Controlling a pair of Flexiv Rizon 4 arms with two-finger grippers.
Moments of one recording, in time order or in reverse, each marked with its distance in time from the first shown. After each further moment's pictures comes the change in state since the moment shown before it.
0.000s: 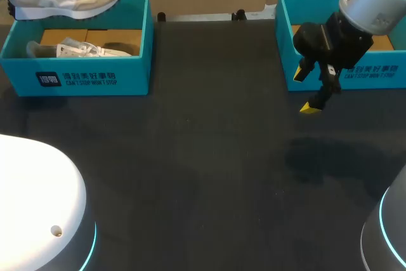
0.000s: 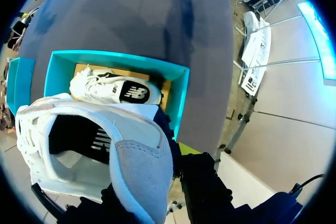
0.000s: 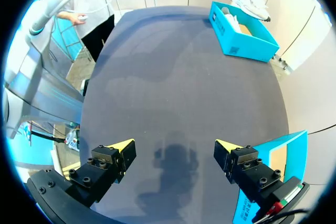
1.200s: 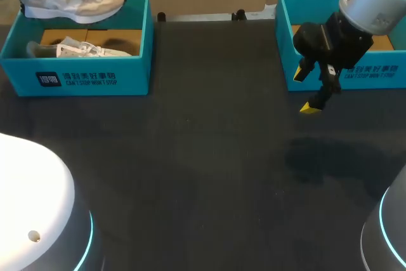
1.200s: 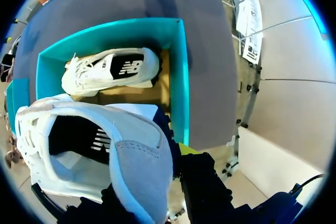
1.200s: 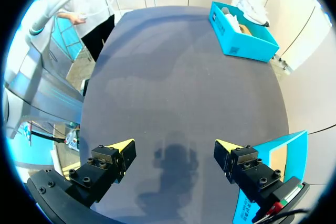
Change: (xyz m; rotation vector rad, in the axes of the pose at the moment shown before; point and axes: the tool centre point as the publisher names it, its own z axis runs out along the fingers) left arm -0.025 0.064 0.042 -0.080 -0.064 0.236; right arm 0.000 0.000 0.000 0.000 0.000 0.000
